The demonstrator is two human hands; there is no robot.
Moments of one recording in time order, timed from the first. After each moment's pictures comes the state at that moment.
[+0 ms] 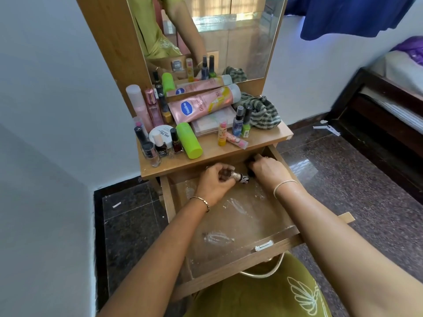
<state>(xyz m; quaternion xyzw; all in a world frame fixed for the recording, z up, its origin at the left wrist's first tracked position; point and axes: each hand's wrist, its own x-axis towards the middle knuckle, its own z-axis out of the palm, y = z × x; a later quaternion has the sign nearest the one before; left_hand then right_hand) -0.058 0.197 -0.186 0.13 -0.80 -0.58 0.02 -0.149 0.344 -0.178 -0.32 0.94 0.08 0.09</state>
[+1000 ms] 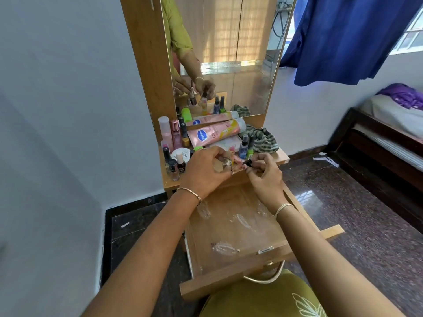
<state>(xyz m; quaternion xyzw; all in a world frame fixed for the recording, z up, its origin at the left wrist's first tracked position) -0.017 0.159 -0.065 0.02 -0.91 -0.34 0.22 -0.083 0.321 -0.119 -0.14 0.81 -0.56 -0.08</state>
